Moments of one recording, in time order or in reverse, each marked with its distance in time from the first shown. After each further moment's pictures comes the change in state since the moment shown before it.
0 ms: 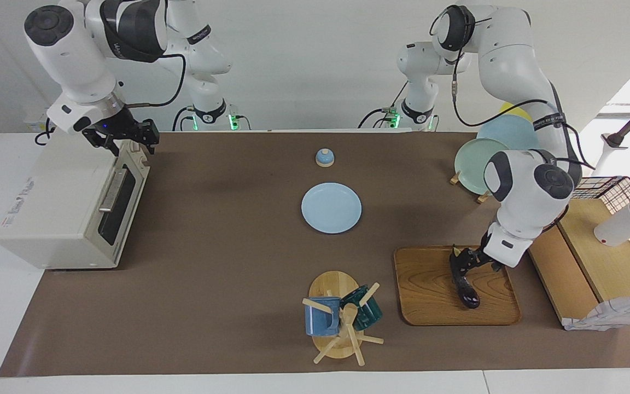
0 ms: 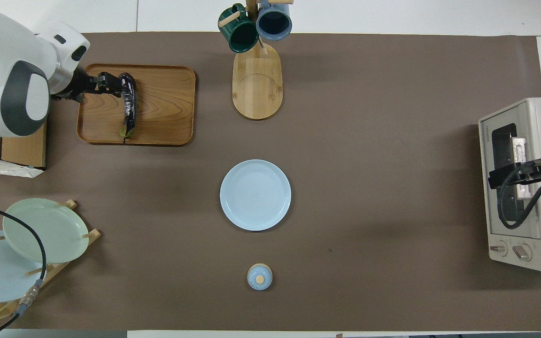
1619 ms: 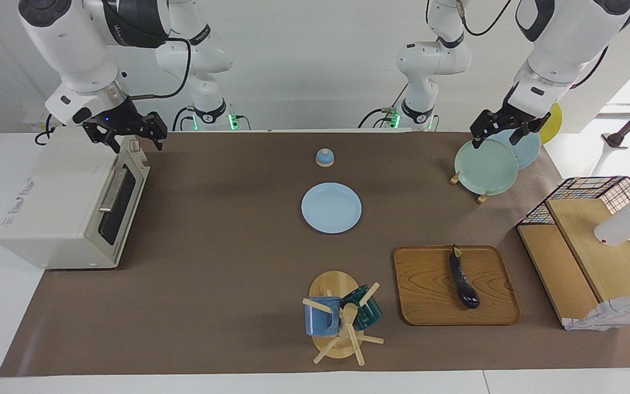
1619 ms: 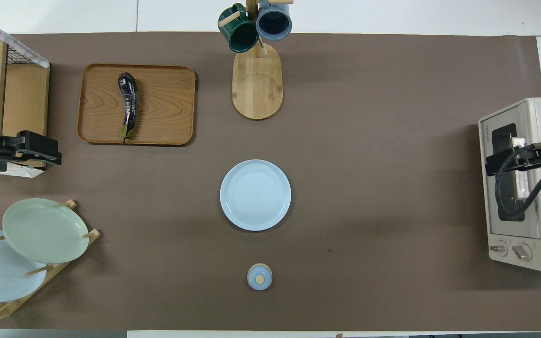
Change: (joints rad) left arm -0.002 -0.470 0.001 -0.134 -0.023 -0.478 -0.002; right arm 0.144 0.044 -0.098 0.132 -0.001 -0.066 0.054
